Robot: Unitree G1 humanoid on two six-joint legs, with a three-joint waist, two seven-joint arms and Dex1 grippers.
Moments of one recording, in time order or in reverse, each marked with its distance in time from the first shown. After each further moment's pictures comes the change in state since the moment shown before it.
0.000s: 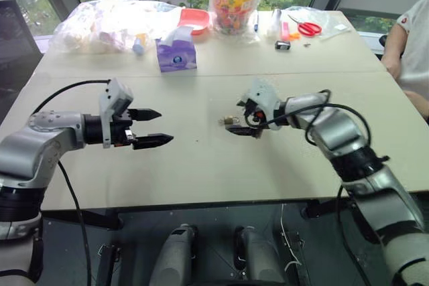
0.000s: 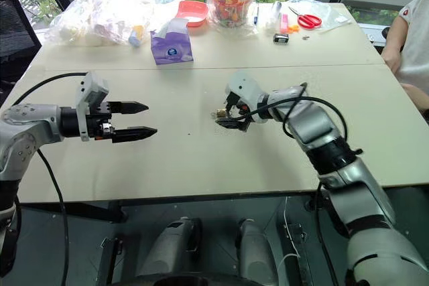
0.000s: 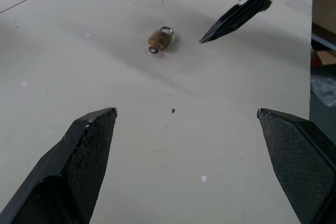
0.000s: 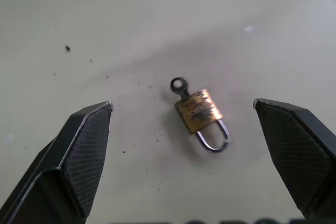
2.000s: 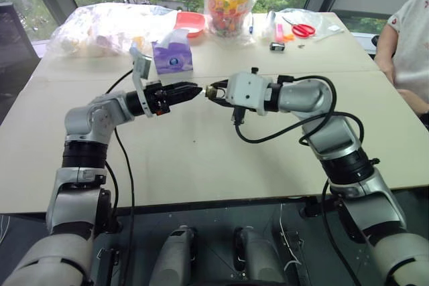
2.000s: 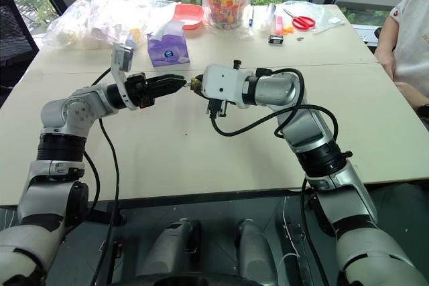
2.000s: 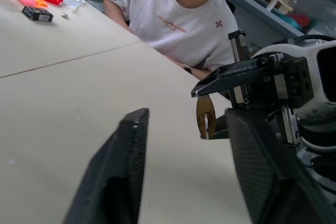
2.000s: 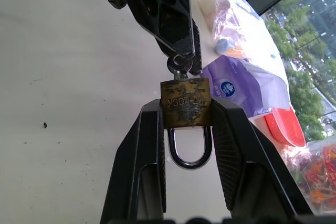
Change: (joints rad) left arm -0.367 -0.409 0.020 0.539 -0.034 0.008 -0.074; right arm 0.064 0.030 -0.143 -0.369 -0.245 -0.360 0.003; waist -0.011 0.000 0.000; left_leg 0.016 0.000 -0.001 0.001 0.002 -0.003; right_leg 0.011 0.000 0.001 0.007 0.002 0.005
